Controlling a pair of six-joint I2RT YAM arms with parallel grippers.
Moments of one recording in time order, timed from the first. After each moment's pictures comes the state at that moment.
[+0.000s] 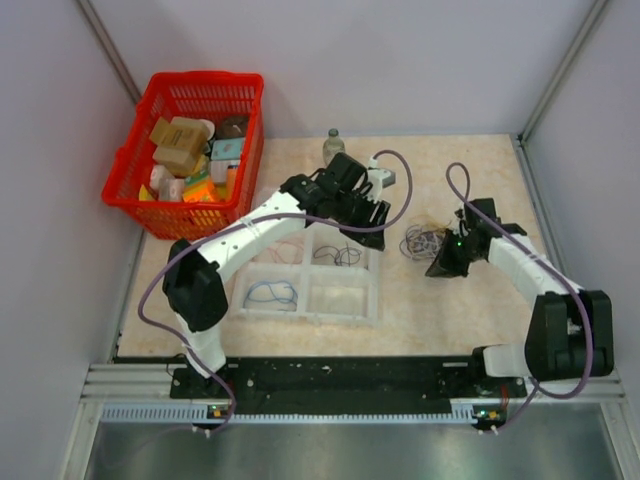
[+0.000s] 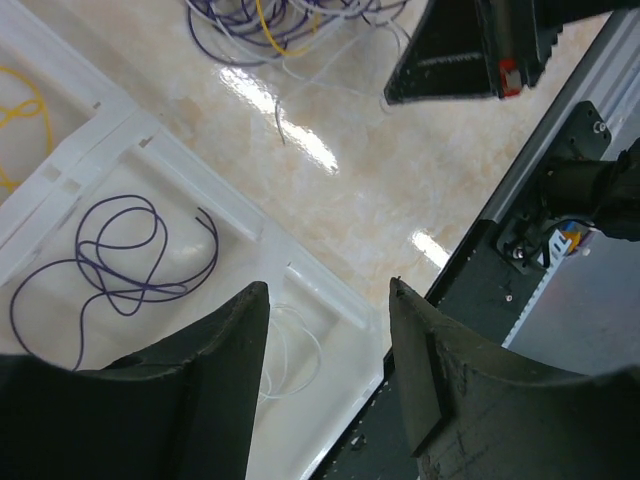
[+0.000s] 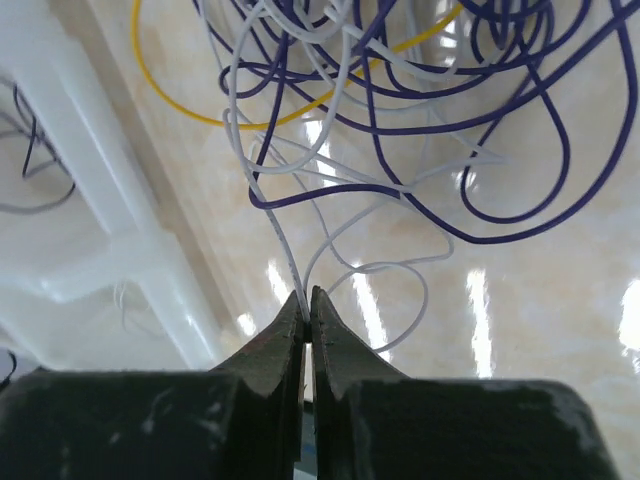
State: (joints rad) left arm -0.78 1.81 1.70 -0.74 0.41 -0.19; right arm 0.08 1.42 0.88 -0.68 -0.31 0.47
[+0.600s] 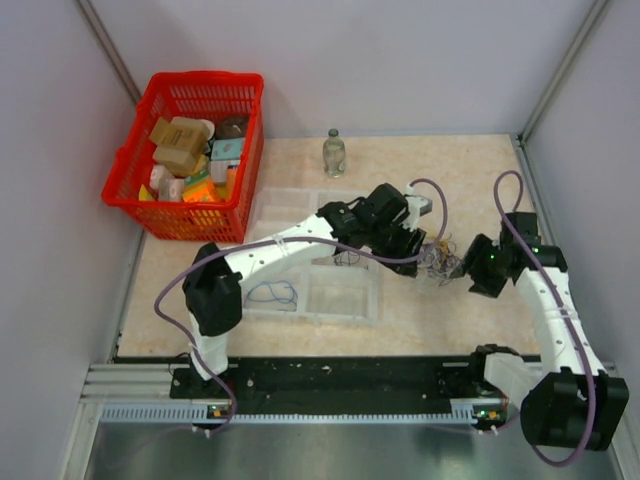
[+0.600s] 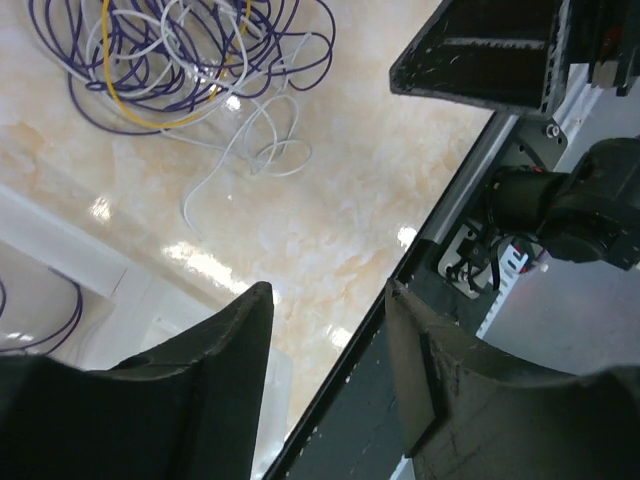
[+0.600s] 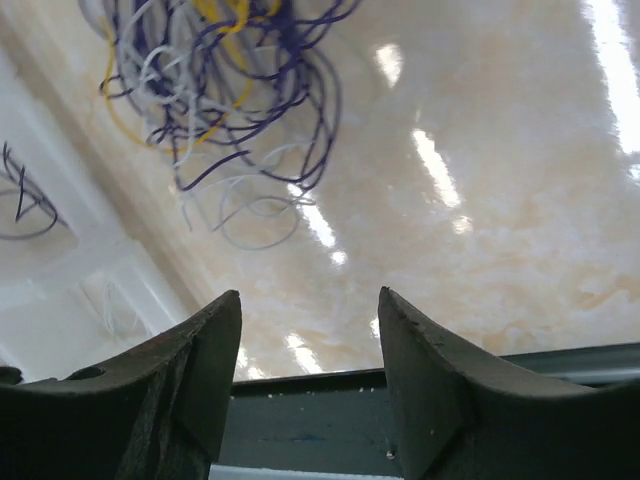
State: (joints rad) left arm -0.98 1.88 1.69 -0.63 0.33 -0.35; right arm -0.04 1.00 0.82 -0.94 -0.20 0.51
